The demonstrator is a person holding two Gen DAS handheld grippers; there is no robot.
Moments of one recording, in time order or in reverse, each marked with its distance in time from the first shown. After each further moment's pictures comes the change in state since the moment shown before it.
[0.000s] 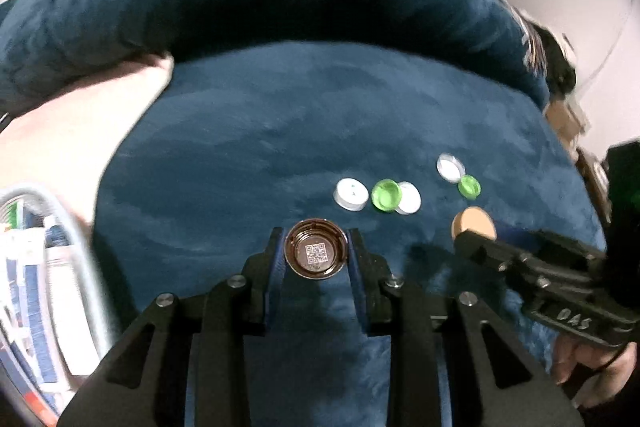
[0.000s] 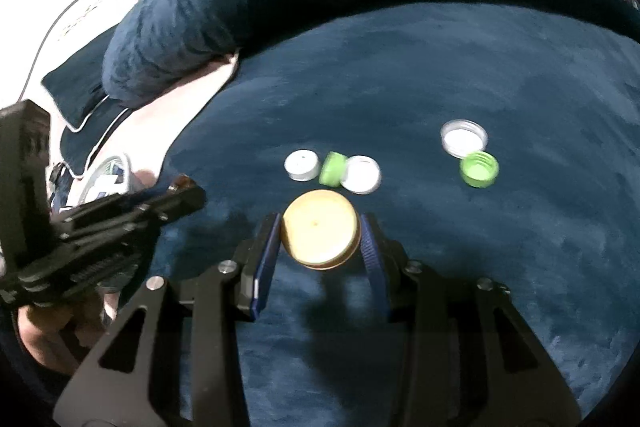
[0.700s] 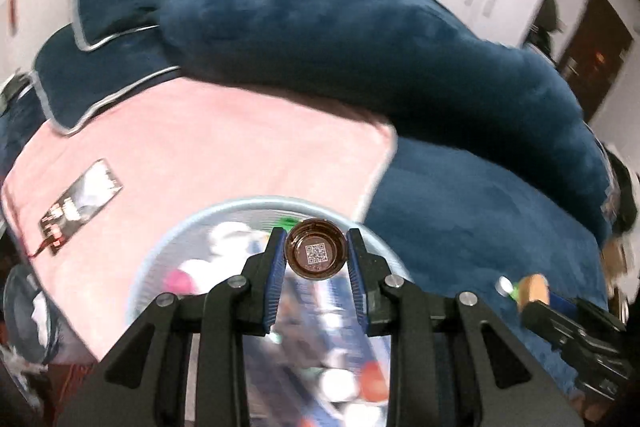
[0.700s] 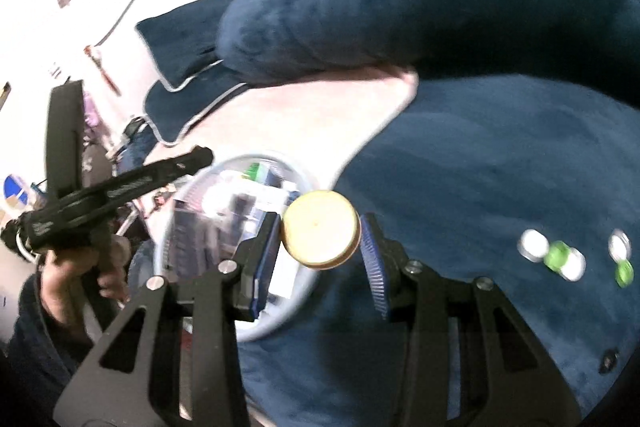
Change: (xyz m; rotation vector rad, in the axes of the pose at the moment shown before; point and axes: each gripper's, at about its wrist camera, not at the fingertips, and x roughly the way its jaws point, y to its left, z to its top) left arm -0.133 0.241 -0.010 -0.395 -0.187 0.264; right arm 0.030 0.218 0.034 -0.264 0.001 0.245
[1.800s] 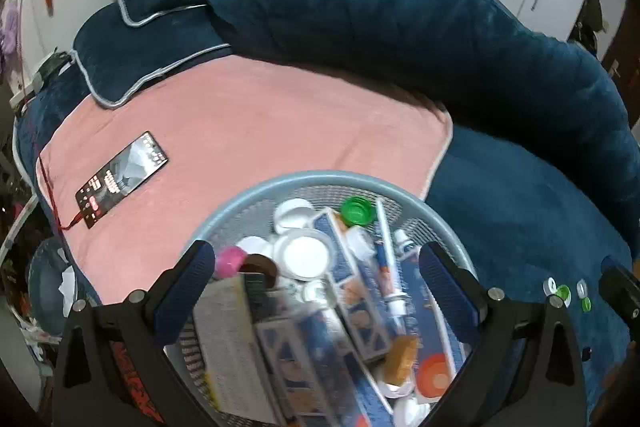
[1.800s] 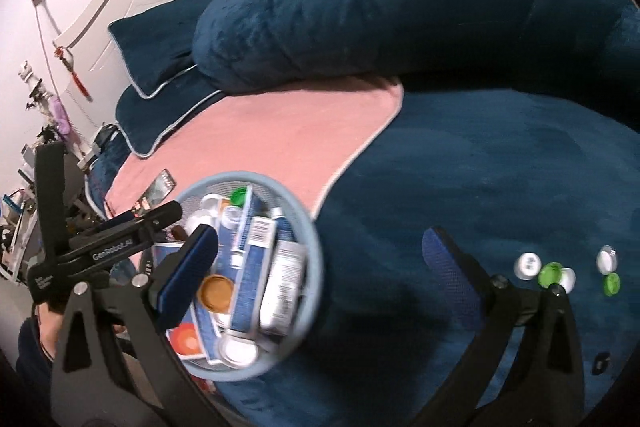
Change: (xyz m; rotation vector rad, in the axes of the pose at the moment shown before) left arm 0.015 0.010 -0.015 -0.019 0.051 0.150; right arm 0.010 0.003 0.019 0.023 -0.012 -0.143
